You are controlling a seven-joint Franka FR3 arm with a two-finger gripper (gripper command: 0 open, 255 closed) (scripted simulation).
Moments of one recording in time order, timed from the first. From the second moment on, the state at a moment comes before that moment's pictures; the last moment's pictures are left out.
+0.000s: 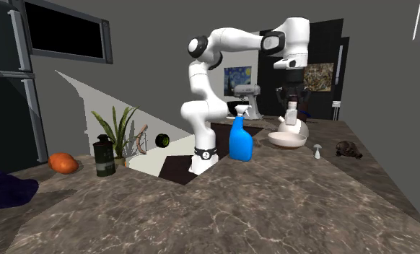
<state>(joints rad) 0.28 -0.55 0.55 -2.30 0.38 1.78 0.99</state>
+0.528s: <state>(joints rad) 0.31 -0.48 0.72 -2.19 0.41 1.81 1.20</state>
